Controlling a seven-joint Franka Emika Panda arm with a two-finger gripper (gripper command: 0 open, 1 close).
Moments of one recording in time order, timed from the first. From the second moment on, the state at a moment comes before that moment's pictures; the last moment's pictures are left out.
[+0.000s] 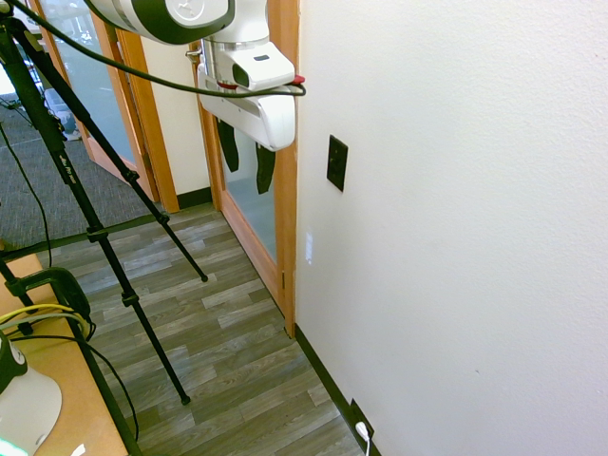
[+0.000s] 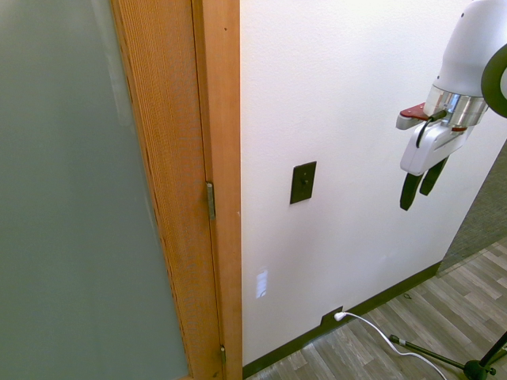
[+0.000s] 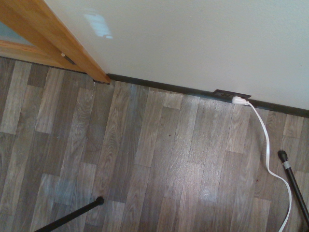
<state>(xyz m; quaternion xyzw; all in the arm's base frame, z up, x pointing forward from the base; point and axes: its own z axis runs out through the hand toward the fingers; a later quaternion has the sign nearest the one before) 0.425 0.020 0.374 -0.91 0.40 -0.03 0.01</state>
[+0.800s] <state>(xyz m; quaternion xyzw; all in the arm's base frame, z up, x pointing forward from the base) 0.573 0.068 0.297 -0.87 0.43 -0.21 0.07</state>
